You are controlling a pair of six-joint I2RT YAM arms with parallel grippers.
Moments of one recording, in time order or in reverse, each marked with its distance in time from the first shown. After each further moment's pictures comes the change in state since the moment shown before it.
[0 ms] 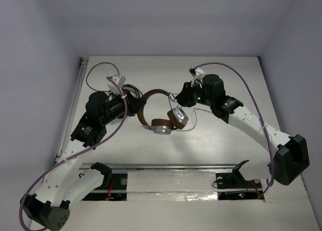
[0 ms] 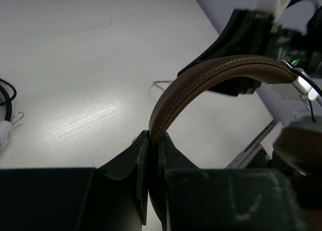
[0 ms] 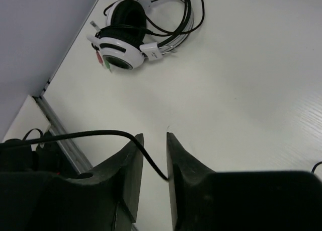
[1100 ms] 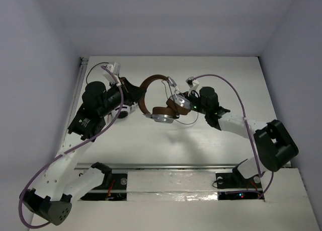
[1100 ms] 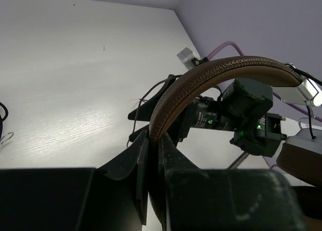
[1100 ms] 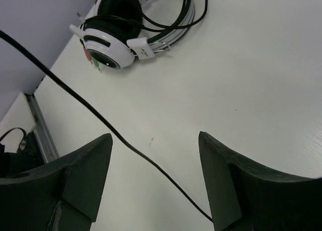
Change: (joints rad) left arm 0.000 0.082 0.171 -0.007 -0.035 -0.117; right arm -0.025 0.149 -0.302 0.569 -0.124 0.039
